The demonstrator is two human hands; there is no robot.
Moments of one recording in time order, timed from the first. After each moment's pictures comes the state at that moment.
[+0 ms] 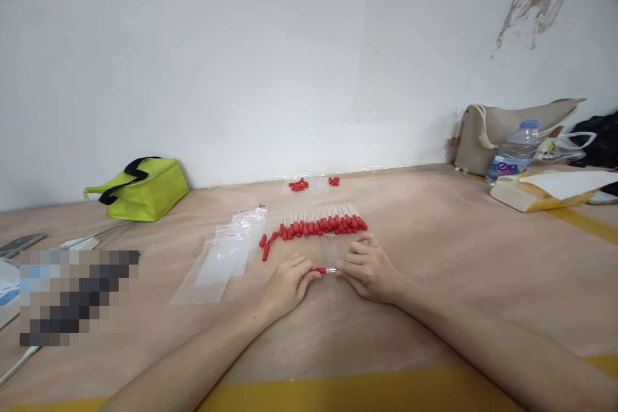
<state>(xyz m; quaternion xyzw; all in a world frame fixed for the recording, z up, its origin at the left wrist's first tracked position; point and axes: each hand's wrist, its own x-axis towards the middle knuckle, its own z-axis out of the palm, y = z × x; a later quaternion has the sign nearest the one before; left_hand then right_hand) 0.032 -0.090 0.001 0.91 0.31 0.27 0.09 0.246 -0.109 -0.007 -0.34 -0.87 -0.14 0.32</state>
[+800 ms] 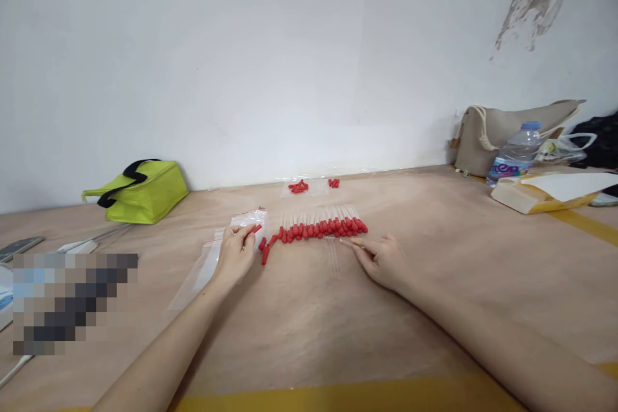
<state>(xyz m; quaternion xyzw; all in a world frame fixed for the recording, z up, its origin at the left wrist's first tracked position) -0.044 -0.025 0.020 0.72 0.55 0.43 0.00 0.270 -0.095 -0.019 -0.53 -0.76 -0.05 0.39</state>
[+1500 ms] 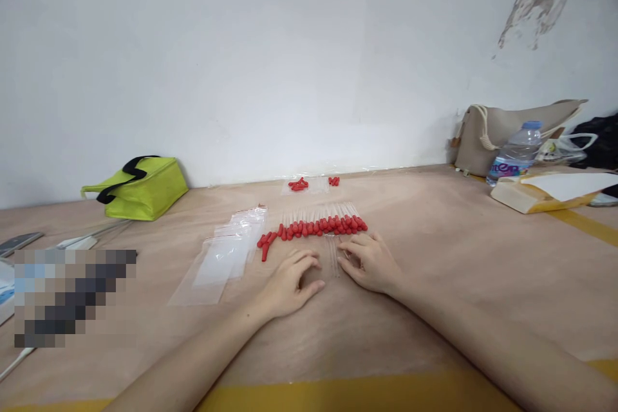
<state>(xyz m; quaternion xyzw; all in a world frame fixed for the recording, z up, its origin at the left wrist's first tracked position) 0.030 -0.093 0.015 0.91 0.32 0.24 0.13 0.249 -0.099 -0.008 -0.50 -0.81 -0.06 0.31</state>
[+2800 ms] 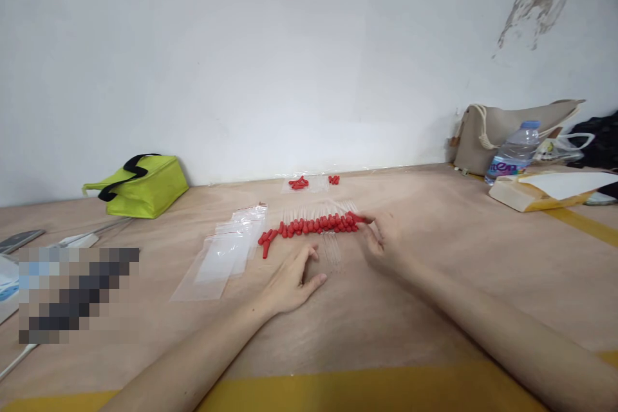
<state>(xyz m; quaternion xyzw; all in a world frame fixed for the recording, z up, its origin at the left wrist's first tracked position) 0.035 -0.095 0.011 0.89 0.35 0.22 0.18 0.275 -0.082 0.009 -0.48 -0.71 -0.10 0.50</state>
